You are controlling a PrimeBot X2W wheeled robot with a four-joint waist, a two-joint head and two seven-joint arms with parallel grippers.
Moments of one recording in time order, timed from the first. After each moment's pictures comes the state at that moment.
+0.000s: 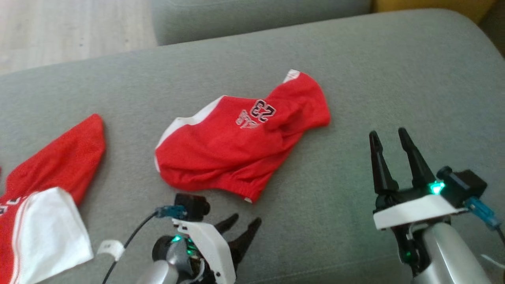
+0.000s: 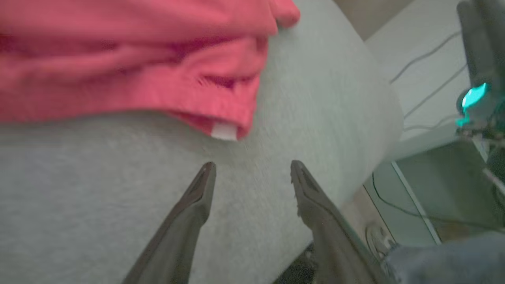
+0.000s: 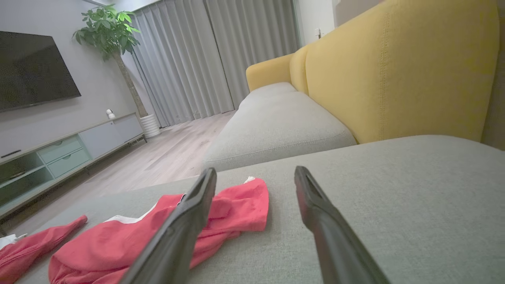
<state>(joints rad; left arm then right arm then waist) -0.07 0.06 -0.47 0.22 -0.58 -0.11 0.30 -0.13 -0.13 0.19 0.24 0.37 0.13 -0.25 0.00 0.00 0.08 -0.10</state>
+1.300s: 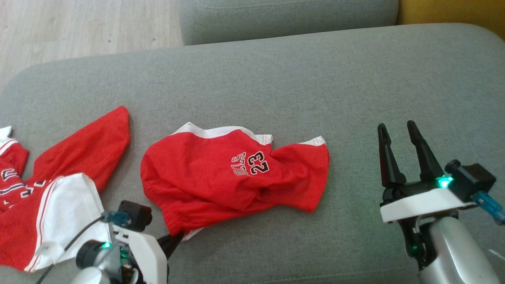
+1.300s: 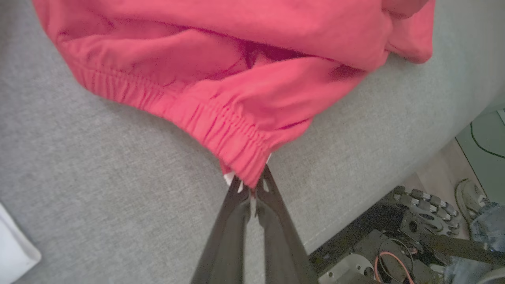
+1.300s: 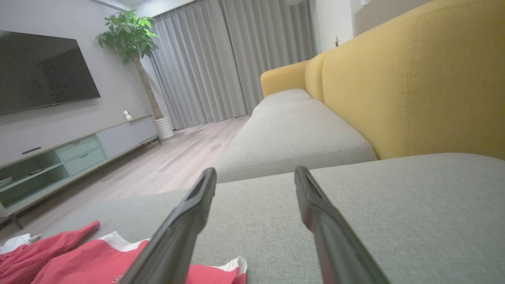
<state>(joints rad) -0.04 0.42 -0.50 0.12 -0.62 -0.10 0.45 -0.17 -0.14 0.17 0.26 0.37 0.13 -0.25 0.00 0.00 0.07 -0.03</state>
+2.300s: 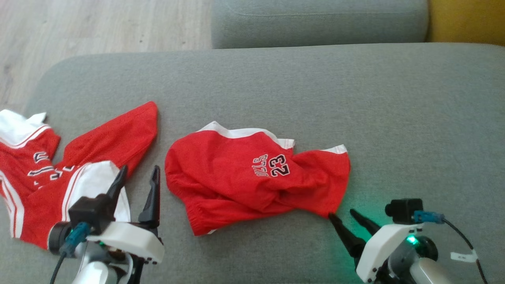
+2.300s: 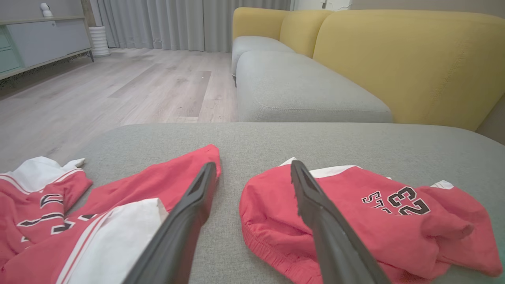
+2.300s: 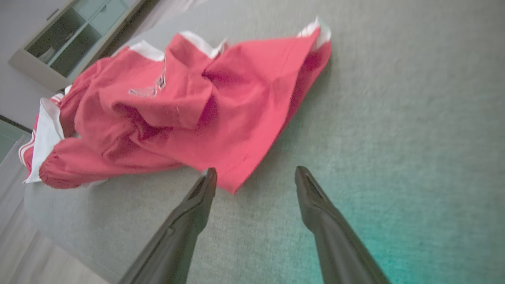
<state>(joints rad) 0.00 0.31 -0.36 0.02 -0.39 0.18 -0.15 -0.09 -0.23 0.43 0.39 0.65 0.13 0.18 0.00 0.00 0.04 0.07</state>
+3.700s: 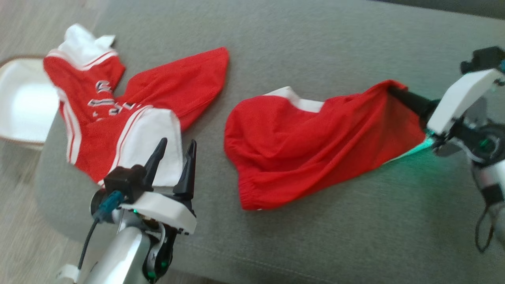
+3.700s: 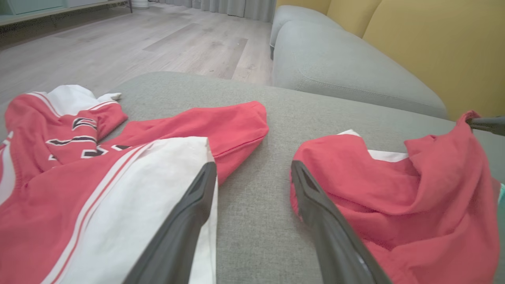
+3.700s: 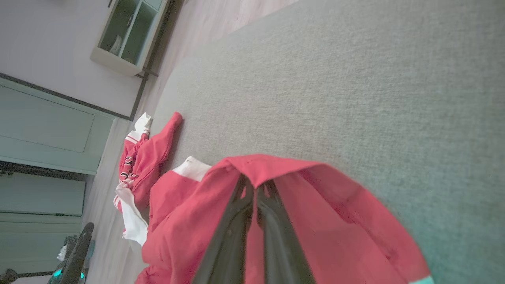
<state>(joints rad) -0.20 0.19 -0.44 0.23 -0.43 0.08 -0.22 -0.60 -0.42 0.33 0.45 1.11 0.13 0.65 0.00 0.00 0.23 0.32</state>
